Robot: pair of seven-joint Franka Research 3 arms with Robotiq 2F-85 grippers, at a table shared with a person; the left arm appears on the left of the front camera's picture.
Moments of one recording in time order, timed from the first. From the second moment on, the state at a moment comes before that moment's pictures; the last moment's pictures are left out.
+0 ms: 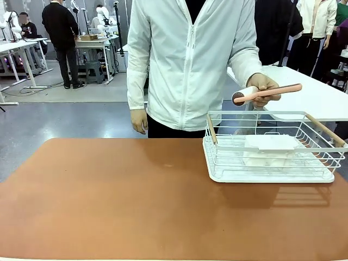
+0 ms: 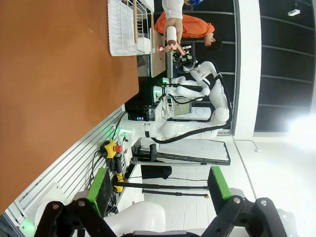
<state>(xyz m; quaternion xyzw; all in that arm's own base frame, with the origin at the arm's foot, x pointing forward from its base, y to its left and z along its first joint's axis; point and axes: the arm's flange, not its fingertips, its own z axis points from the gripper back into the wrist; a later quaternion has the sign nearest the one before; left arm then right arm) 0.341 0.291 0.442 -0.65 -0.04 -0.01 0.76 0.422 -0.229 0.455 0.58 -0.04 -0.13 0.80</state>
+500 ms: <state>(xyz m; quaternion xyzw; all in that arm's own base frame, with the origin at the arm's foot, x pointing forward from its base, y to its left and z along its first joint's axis) 0.341 0.292 0.442 -0.65 -0.04 -0.01 0.76 0.369 -0.146 0.544 0.54 -0.07 -0.24 0.80</state>
